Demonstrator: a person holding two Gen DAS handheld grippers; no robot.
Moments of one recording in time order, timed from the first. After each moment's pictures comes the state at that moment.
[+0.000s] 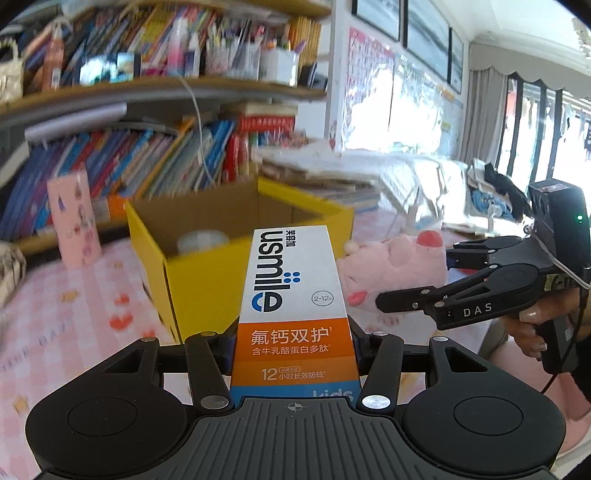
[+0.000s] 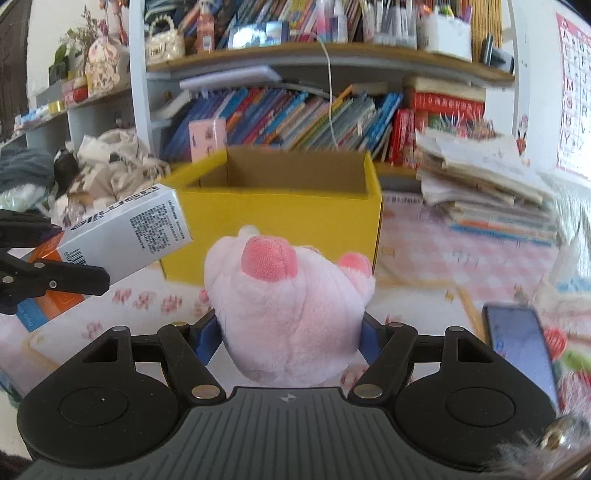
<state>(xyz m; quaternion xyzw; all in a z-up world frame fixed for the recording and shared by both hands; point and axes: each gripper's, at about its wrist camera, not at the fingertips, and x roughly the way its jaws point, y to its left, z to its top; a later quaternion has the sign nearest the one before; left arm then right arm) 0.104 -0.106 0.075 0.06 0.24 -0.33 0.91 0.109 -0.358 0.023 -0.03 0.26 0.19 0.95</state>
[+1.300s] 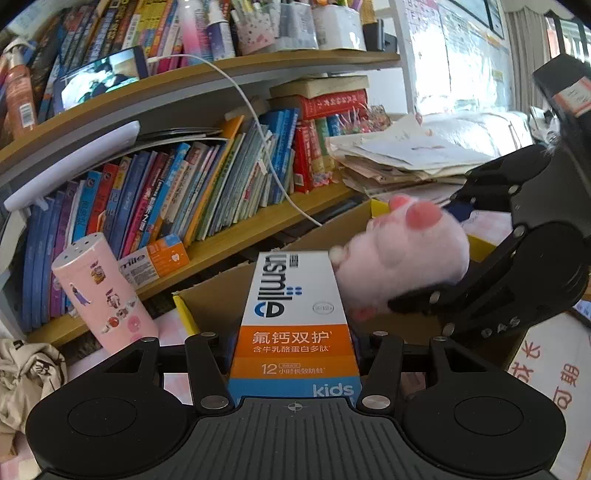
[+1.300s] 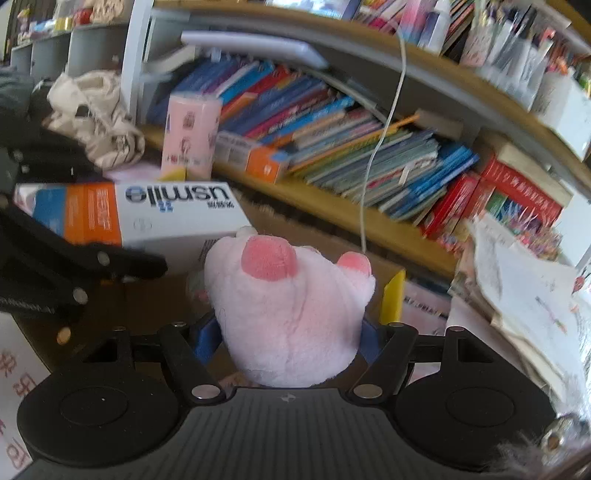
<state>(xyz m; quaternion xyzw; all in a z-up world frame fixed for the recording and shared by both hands) 0.293 -0.157 0.084 0.17 0.26 -0.24 0.92 0.322 -0.288 0.057 -0.21 0.29 0.22 0.91</state>
